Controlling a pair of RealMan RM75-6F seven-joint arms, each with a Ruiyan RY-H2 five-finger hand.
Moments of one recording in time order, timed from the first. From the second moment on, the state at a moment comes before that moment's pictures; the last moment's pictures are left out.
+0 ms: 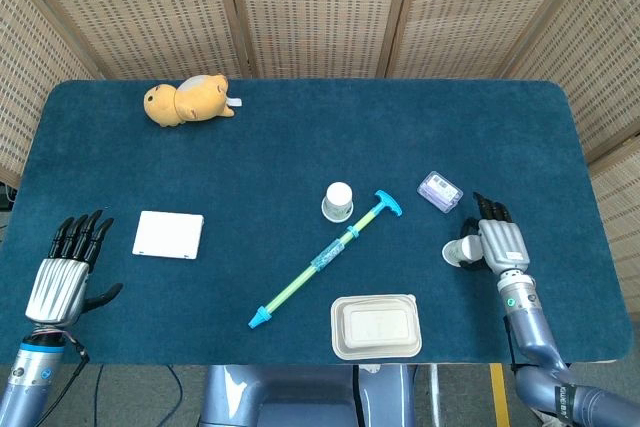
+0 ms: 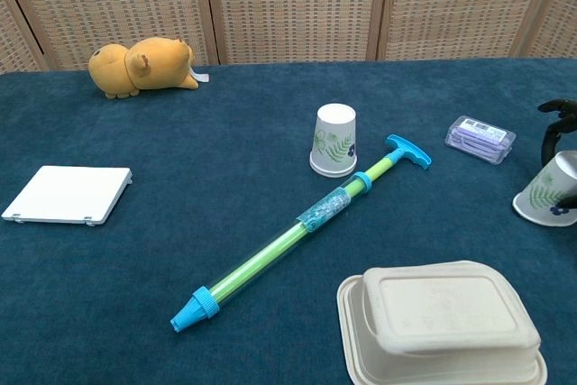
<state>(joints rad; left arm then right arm) -0.21 -1.35 0.03 -1.47 1.53 1.58 0.14 0.46 -1.44 0.19 -1.38 -1.07 1.02 -0.18</state>
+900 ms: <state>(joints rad) -0.20 -1.33 -0.01 -1.46 1.53 1.52 0.10 0.65 -1.32 0.35 -1.68 -0.97 1.06 -0.46</state>
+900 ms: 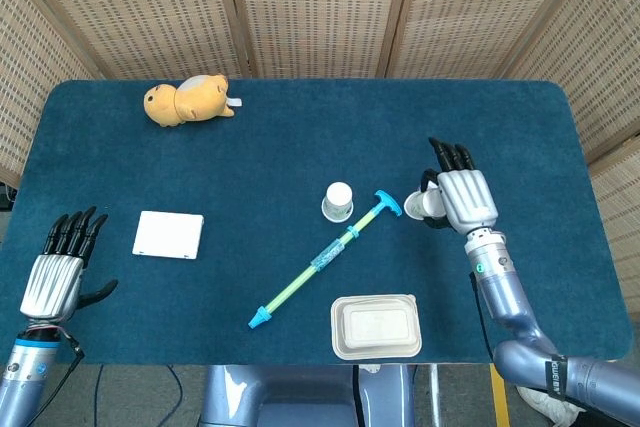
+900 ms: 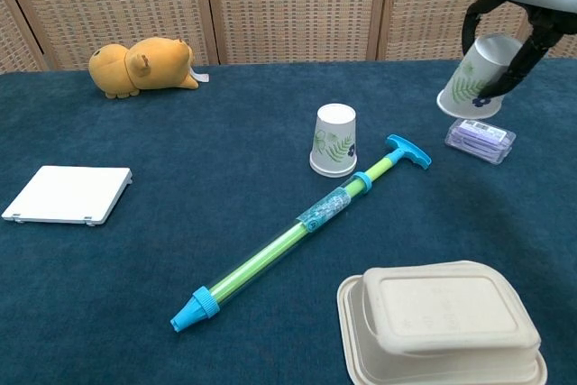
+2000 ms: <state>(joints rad) -0.21 -1.30 -0.05 -1.45 1.48 1.43 0.00 0.96 -1.55 0.38 -1.49 -0.80 0.98 -0.55</state>
